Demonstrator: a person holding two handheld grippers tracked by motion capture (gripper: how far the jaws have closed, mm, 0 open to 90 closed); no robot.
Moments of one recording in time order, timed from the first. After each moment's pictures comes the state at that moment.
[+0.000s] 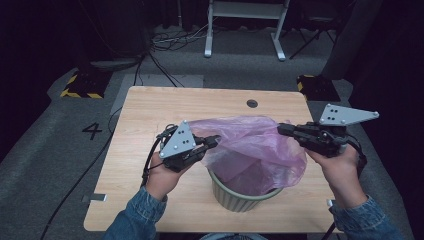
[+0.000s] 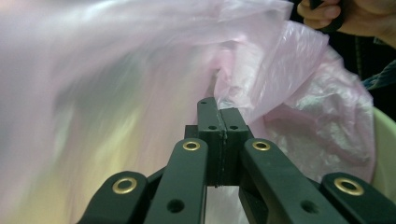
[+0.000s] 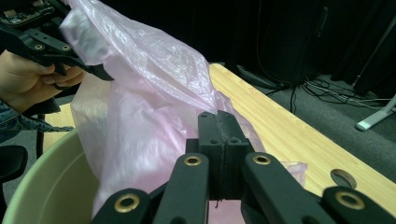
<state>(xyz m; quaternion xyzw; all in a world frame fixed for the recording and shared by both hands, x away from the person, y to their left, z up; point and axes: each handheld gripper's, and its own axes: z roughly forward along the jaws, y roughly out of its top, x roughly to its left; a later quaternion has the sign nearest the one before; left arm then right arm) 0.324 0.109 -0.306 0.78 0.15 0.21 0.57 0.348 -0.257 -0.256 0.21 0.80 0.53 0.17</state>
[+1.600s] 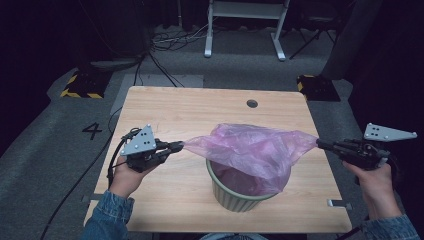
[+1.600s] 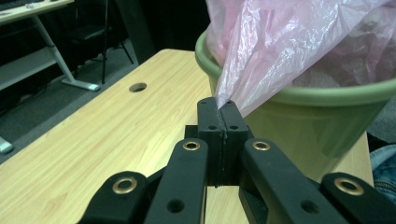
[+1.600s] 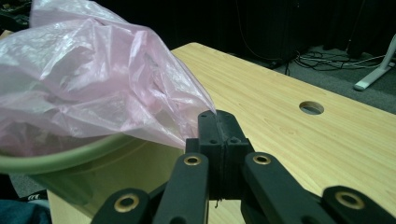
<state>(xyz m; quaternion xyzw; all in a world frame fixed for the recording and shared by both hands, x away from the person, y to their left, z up) 0.335 0.195 -0.344 0.81 0.17 0.18 0.54 0.351 -0.381 -0.324 0.29 0.77 0.55 0.14</state>
